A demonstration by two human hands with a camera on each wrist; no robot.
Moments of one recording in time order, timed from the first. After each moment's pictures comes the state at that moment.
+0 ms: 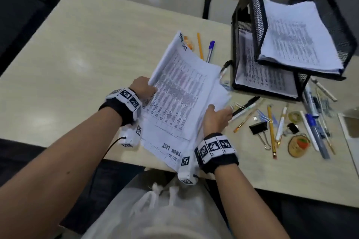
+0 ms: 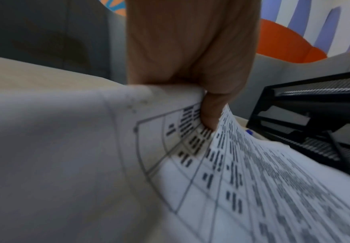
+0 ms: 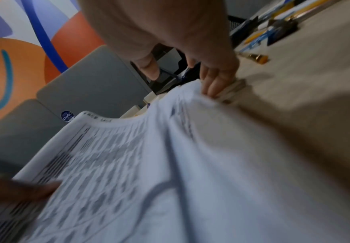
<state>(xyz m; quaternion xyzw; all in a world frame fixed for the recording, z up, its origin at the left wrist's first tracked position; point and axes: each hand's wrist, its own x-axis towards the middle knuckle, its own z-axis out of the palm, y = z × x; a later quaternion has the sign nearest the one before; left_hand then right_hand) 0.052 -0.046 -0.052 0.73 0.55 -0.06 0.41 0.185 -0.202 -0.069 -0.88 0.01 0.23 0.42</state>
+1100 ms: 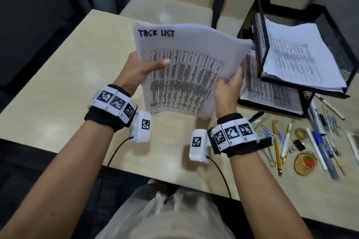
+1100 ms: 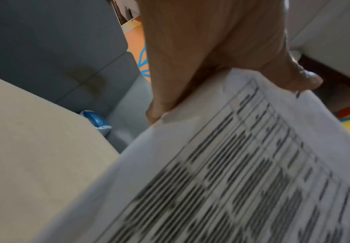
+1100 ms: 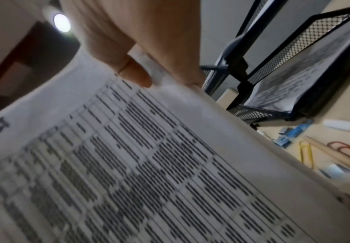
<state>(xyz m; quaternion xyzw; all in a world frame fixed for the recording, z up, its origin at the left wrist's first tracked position) 0.032 -0.048 0.044 0.61 0.34 0.34 0.63 0.196 -0.157 0.036 -0.69 -0.23 0.21 0.65</state>
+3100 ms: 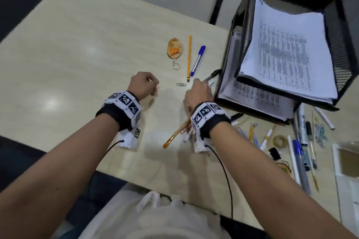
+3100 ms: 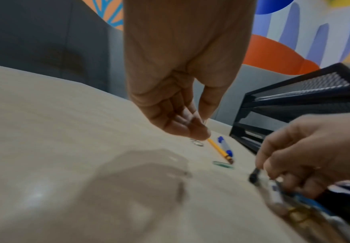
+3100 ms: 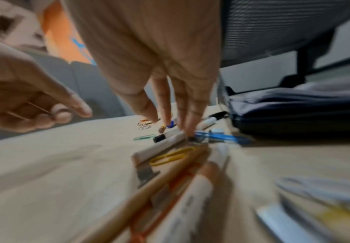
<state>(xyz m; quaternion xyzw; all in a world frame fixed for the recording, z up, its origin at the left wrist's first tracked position) 0.138 -0.062 -0.062 0.64 0.59 0.13 0.47 0.282 -0.141 -0.045 -0.86 -0.44 0.23 0.08</state>
